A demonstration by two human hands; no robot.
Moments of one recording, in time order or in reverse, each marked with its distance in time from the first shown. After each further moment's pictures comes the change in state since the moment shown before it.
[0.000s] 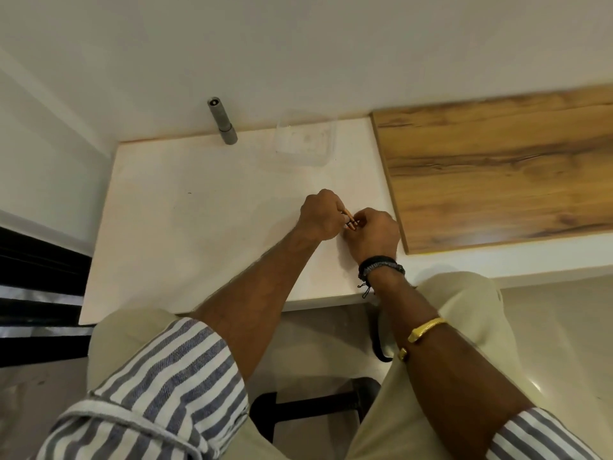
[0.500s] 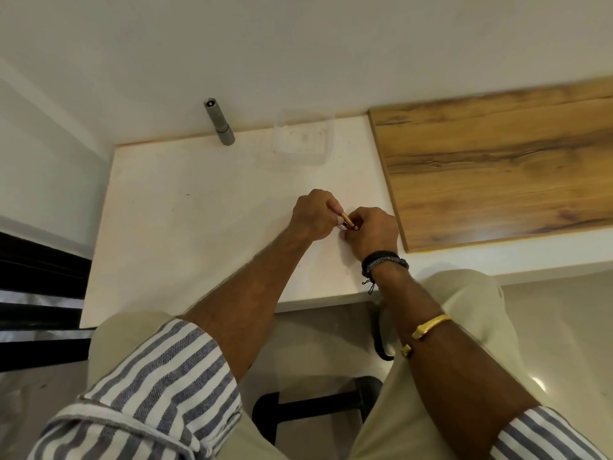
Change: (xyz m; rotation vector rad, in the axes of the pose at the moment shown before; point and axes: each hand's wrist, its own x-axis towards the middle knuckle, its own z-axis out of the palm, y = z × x) left_hand 0.002 -0.012 -0.003 -0.169 -0.015 -0.033; right_hand 0.005 0.001 -0.006 -0.008 -0.086 -0.078
